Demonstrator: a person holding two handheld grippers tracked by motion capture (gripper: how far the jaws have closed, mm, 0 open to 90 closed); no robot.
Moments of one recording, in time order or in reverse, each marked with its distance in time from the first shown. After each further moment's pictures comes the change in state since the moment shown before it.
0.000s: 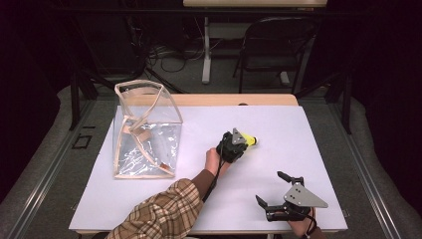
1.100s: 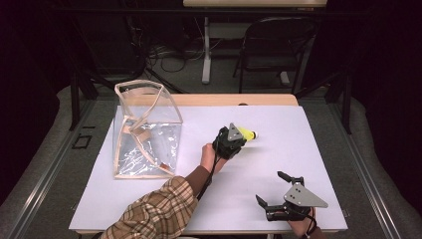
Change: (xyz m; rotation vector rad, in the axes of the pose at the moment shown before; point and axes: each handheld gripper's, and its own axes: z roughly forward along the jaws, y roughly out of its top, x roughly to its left) left arm 0.005 0.016 -0.027 -0.044 -0.006 0.036; right arm 0.000 0.000 0.000 0.003 -0.003 0.001
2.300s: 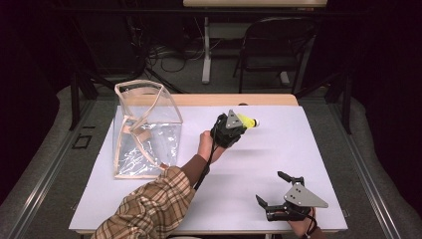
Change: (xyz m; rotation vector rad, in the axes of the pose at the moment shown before) left arm 0.014 0.040 -0.026 -0.043 0.015 0.048; right arm 0.000 0.000 0.000 -0.004 0.002 0.002
